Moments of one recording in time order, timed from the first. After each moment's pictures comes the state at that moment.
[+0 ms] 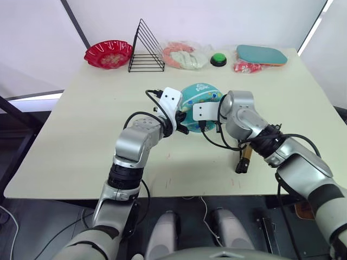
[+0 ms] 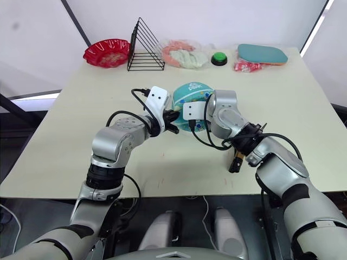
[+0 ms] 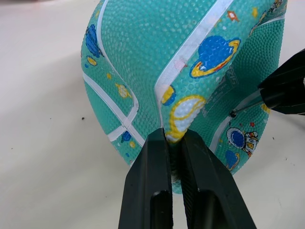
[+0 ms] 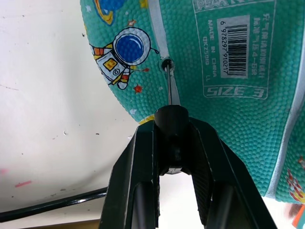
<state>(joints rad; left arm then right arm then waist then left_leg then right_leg) -0.66 0.26 -0.09 -0.17 -0.20 1.11 -0.28 -1.12 -0.30 0.75 0.41 -0.64 0.74 1.15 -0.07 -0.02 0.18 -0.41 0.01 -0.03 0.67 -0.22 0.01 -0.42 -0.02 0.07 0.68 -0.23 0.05</state>
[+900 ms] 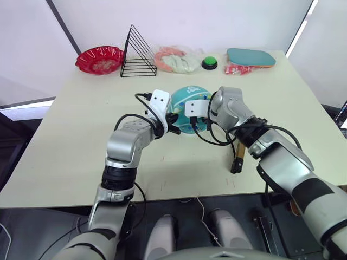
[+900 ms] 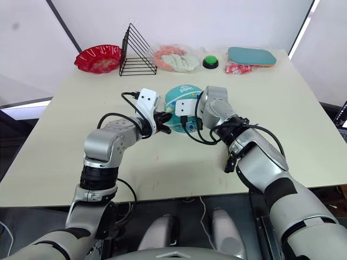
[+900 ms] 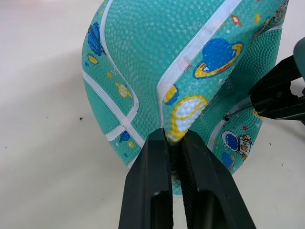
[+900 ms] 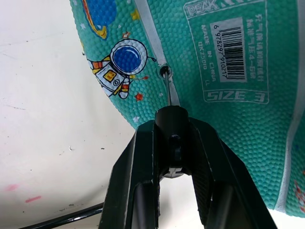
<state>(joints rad) -0.63 0.27 -0.02 -0.13 -0.21 1.09 -0.33 -1.22 -0.13 0.65 0.77 -0.60 0.56 1.09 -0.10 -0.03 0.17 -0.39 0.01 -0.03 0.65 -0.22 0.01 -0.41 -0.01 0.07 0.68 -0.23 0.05</state>
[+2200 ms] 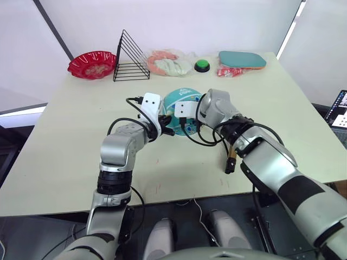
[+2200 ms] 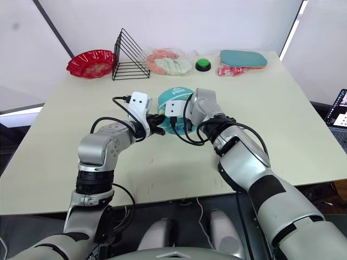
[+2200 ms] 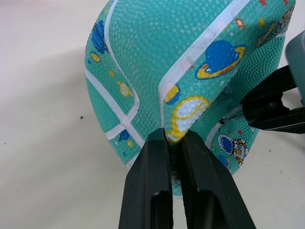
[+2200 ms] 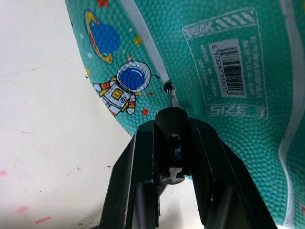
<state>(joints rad) -0.58 0.27 0.04 -0.14 -0.20 1.10 -0.32 -1.31 0.03 0.54 1.06 -0.60 0.46 0.99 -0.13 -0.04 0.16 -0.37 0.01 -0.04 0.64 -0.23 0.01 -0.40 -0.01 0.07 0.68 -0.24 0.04</state>
